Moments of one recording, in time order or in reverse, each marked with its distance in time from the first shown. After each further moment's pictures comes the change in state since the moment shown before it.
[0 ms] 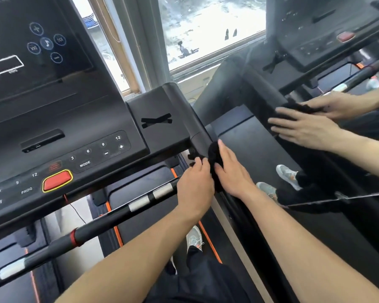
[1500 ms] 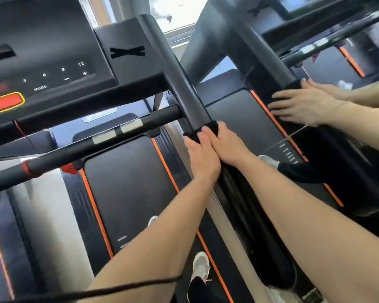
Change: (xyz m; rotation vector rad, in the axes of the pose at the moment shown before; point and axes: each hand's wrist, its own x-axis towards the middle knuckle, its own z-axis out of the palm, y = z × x) left_hand -0.073 0.092 0.079 -1.233 0.018 -0.726; right_hand -0.078 0.051 0.008 0.043 -0.010 0.156
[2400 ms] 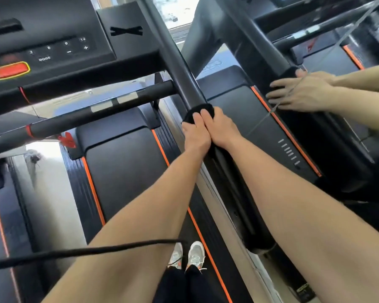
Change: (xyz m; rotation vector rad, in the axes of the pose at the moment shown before) left_hand -0.024 -0.015 -0.003 0.093 -0.066 -0.067; right_hand -0.034 0.026 0.010 -0.002 0.051 0.001
